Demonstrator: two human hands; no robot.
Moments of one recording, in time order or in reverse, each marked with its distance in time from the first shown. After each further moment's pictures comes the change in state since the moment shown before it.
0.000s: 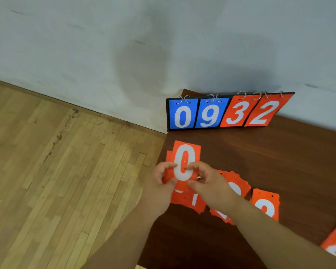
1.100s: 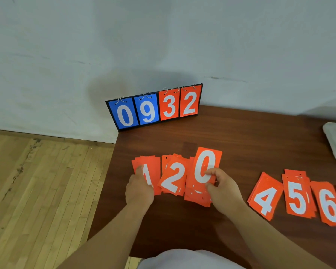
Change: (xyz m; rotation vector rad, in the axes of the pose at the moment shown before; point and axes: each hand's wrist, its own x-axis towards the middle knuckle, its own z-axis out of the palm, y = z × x) left_hand -0.047 -0.024 0.103 0.885 0.051 -0.086; right_hand -0.166 0.081 -0.103 -0.053 0.450 0.277
